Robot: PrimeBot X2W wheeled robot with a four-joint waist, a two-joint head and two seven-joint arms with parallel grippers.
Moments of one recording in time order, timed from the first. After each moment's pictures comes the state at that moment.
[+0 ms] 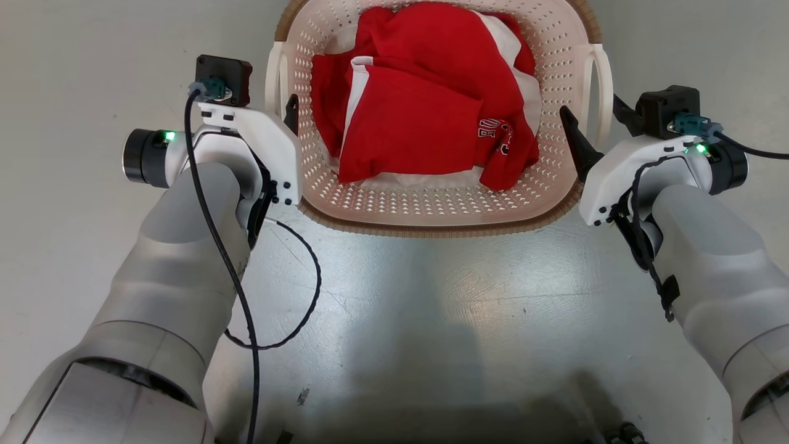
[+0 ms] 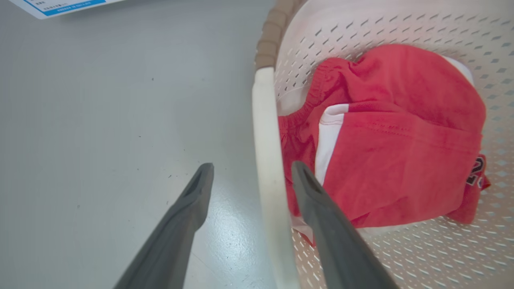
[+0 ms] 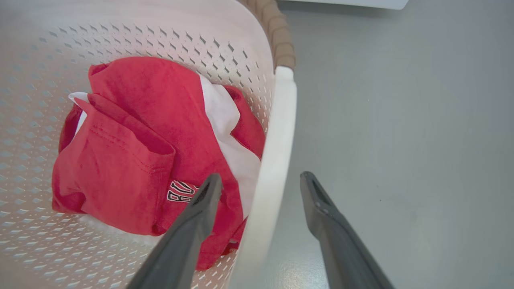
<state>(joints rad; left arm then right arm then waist) -1.14 0.04 -0.54 1.29 -0.50 -0.01 -0.14 -1.05 -0.17 0.68 1.23 0.62 0.12 -0.25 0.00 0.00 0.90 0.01</state>
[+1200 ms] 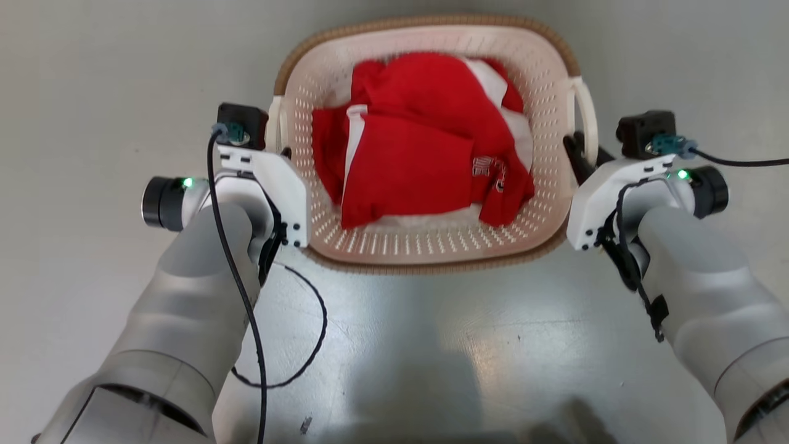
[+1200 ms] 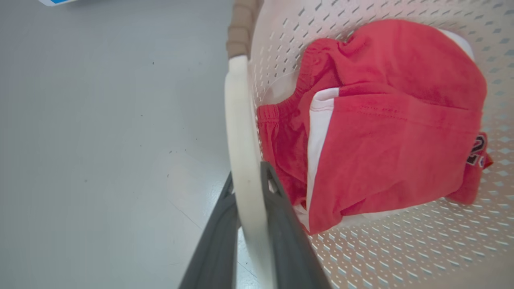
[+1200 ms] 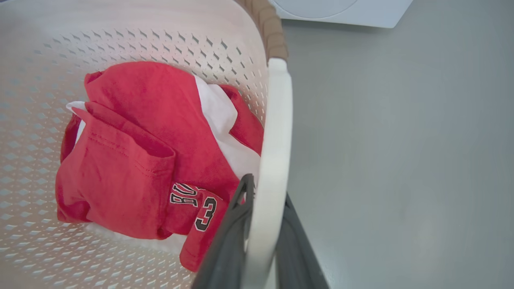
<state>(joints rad) -1.06 0.03 -0.58 1.30 -0.55 0.00 -0.08 -1.02 -0.17 0.80 1.23 0.74 0.12 -0.19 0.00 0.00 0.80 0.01</state>
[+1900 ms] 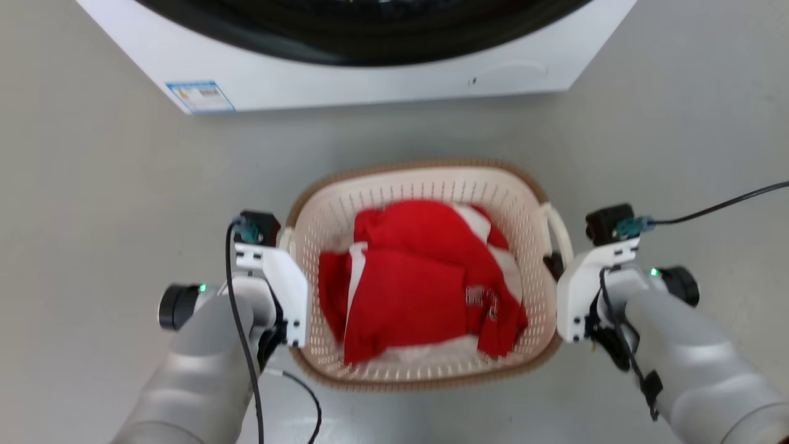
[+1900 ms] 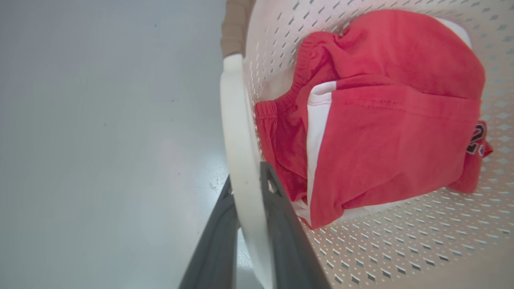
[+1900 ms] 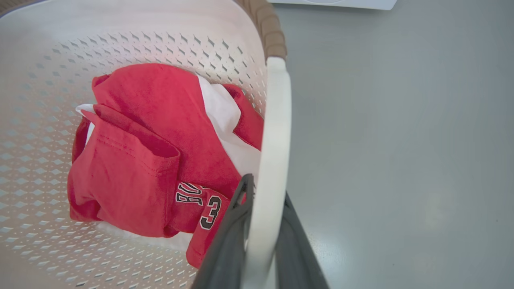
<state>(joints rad) -0.86 0.04 -0.62 1.30 -0.59 -0.05 0.11 -0.83 -0.20 0.95 1.13 0.94 0.12 0.03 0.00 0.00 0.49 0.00</state>
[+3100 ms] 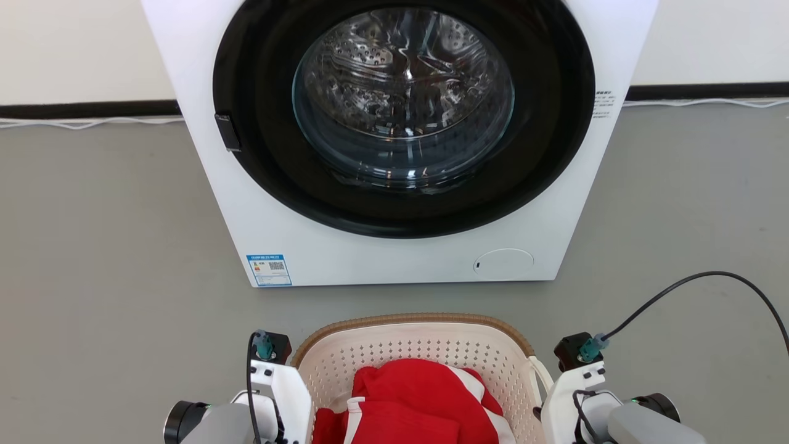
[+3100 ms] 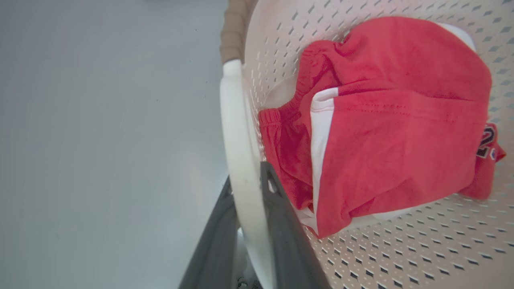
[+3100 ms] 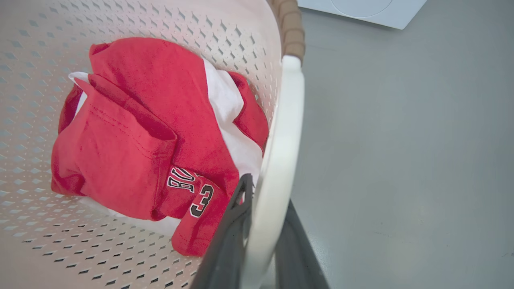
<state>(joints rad) -0.60 0.05 -0.70 1.30 -0.60 -0.08 0.23 -0.60 -0.18 1.20 1.11 1.11 0.12 0.19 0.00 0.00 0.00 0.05</state>
